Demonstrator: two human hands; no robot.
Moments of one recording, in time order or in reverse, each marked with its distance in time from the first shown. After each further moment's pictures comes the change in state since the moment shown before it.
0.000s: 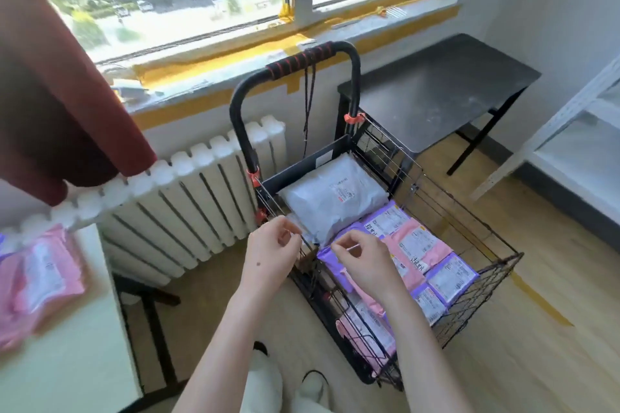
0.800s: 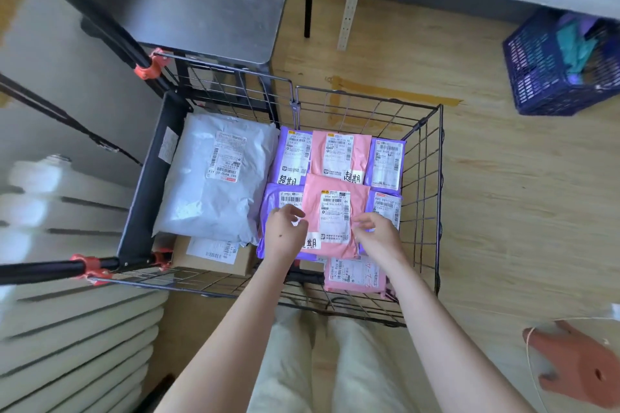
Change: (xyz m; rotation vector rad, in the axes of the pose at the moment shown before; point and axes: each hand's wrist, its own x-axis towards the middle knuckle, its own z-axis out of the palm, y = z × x) left_hand 0.149 -0.051 0.265 0.348 -0.795 0.069; right_hand 0.074 0.214 0.008 0.408 0.544 0.855
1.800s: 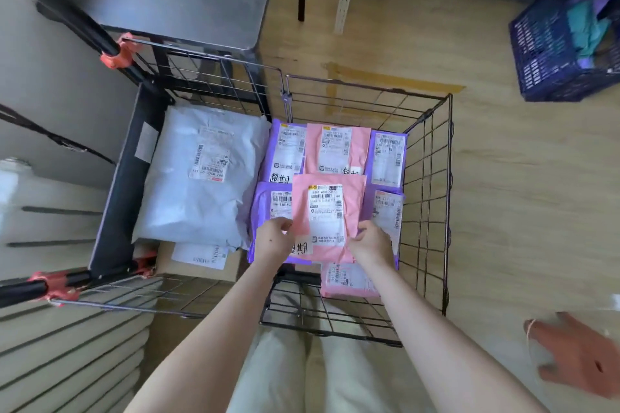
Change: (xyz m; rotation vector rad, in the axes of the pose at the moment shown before) left_hand 0.047 -0.042 0.032 0.086 -0.128 -0.071; right_hand 0.051 0.041 0.037 -0.203 0.082 0.144
